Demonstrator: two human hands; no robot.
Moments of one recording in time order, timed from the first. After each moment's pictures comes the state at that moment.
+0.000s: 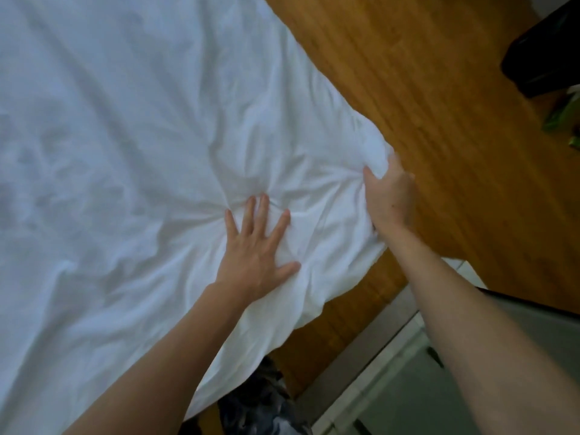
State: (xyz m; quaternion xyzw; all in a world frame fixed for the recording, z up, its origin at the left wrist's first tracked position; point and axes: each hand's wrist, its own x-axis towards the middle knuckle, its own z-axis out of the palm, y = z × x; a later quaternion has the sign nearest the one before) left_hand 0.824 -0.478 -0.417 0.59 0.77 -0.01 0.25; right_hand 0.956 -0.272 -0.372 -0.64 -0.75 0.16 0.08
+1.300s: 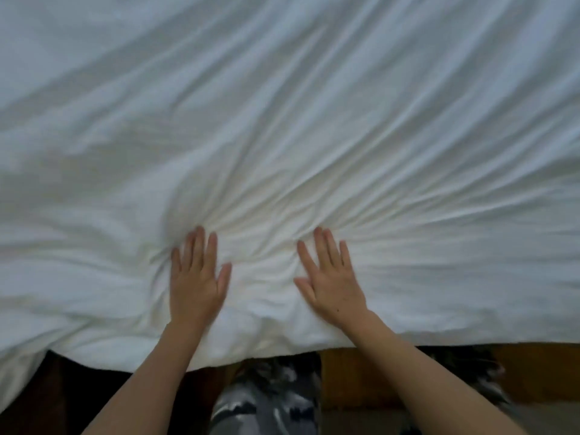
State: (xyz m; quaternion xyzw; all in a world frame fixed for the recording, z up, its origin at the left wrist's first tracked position) left_hand 0.613 -1.379 -0.438 0.15 0.97 -0.02 0.16; right_hand 0.693 -1.122 -0.450 0.02 -0.97 0.17 -0.15
